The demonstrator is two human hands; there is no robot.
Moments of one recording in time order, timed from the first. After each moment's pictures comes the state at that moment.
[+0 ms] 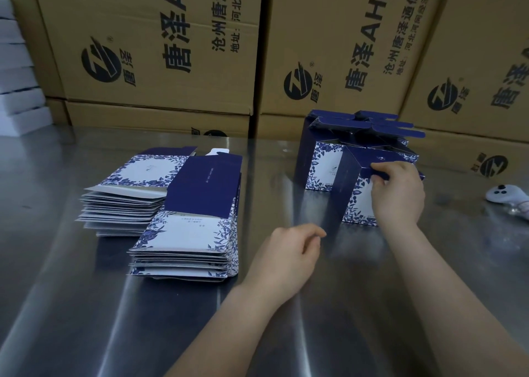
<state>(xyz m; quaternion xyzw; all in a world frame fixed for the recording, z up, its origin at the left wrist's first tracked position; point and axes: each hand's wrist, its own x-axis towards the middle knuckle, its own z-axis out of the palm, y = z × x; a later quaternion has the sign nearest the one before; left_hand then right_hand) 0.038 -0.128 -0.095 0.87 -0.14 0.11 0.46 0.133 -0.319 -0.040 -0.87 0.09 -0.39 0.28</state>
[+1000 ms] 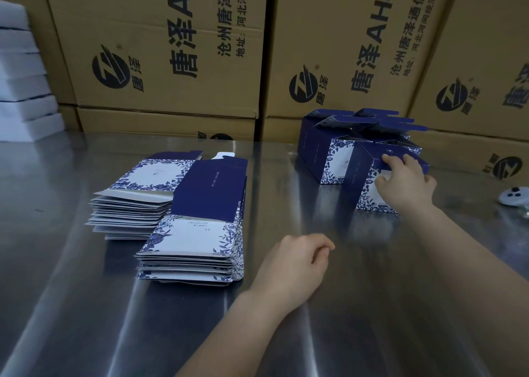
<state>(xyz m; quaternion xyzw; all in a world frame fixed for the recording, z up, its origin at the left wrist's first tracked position) 0.034 -0.132 -0.092 0.90 -0.15 0.10 0.40 0.177 -0.350 -0.028 -0.96 0.09 -0.22 0.15</state>
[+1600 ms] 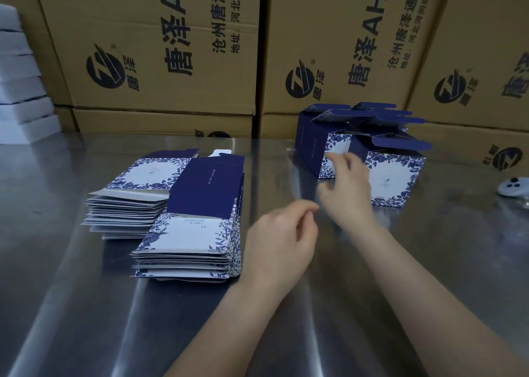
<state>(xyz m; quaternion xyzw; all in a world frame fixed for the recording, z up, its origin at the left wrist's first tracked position) 0.023 -0.126 -0.068 0.83 -0.14 0.32 0.45 0.134 -0.258 -0.051 -0.91 -0.06 -0.30 0.26</state>
